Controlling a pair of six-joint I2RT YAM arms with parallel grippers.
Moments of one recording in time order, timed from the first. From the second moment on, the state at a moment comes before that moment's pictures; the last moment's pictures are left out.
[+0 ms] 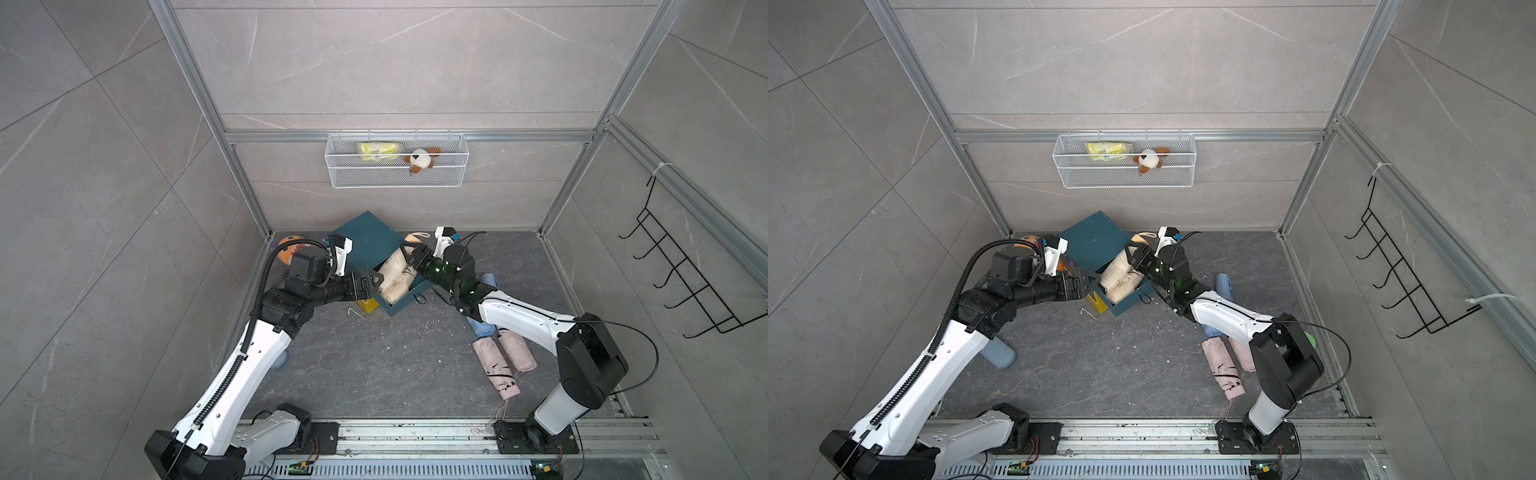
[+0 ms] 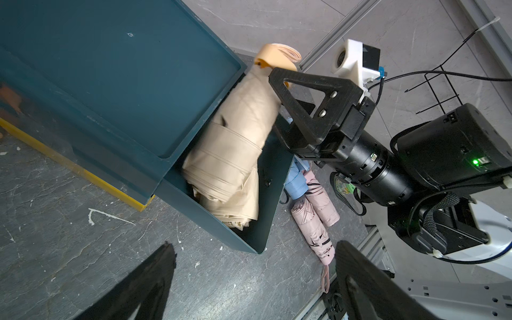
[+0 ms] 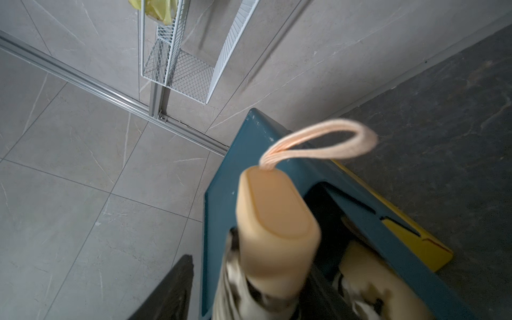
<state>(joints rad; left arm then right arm) -0.42 1.10 1.21 -0.68 0.38 -0.45 0.63 1.67 1.14 0.39 -0.05 0.99</state>
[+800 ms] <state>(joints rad) -0.42 1.13 1.21 -0.67 0.34 -0.45 0.61 1.54 1.36 0.05 0.05 0.72</state>
